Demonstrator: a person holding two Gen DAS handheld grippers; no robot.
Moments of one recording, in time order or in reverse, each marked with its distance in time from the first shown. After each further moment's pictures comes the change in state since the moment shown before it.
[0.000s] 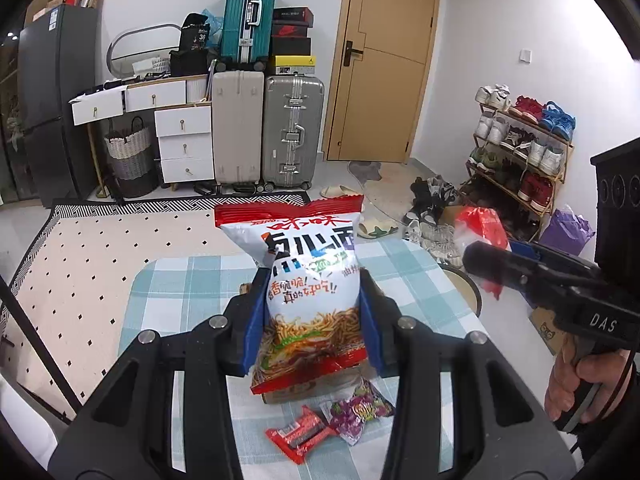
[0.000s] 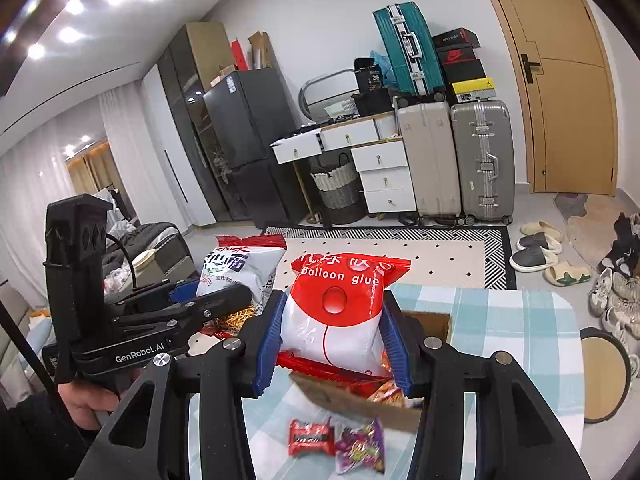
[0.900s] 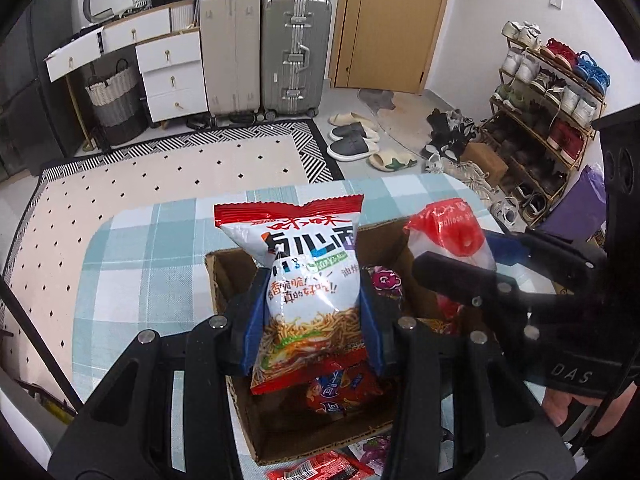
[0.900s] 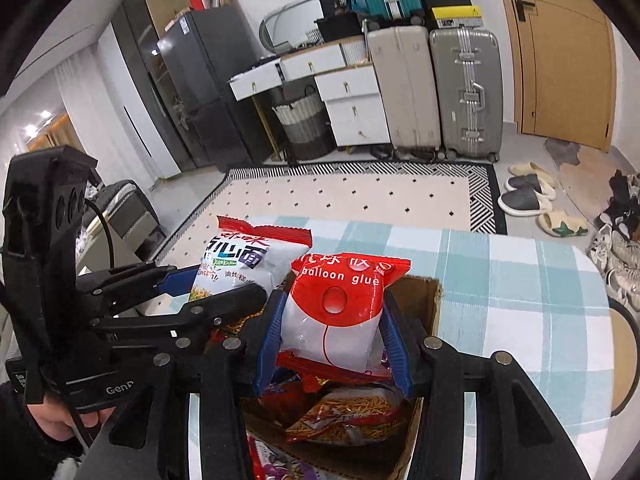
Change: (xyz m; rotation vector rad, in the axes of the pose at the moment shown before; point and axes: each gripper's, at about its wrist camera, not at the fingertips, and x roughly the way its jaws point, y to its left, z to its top) left arm 0.262 0.036 -0.031 0.009 0.271 0.022; right arm 0.186 -0.094 -0.042 0.030 0.243 -0.088
